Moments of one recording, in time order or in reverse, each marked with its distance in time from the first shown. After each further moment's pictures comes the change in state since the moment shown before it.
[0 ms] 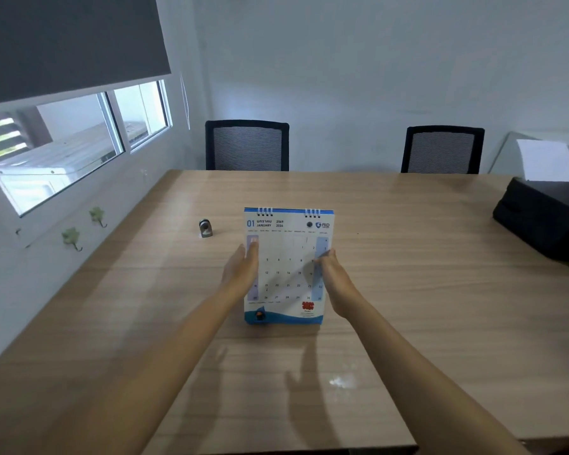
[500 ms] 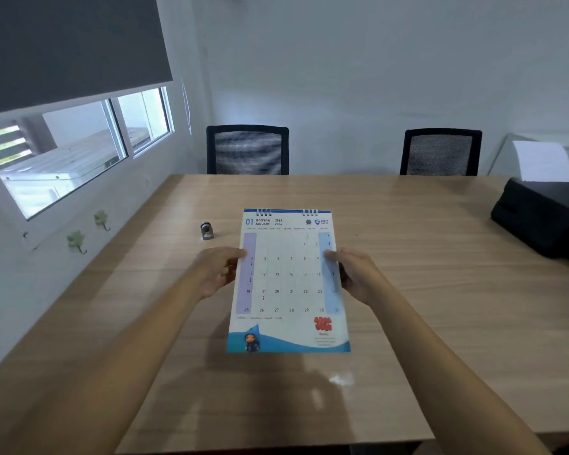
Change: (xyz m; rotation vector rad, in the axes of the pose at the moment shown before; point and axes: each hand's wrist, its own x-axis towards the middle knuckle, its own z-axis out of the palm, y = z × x) left_hand -0.007 0.009 -0.057 -0.524 -0.159 -0.319; right_hand -0.021 -0.025 -0.046 0.133 -0.077 -0.022
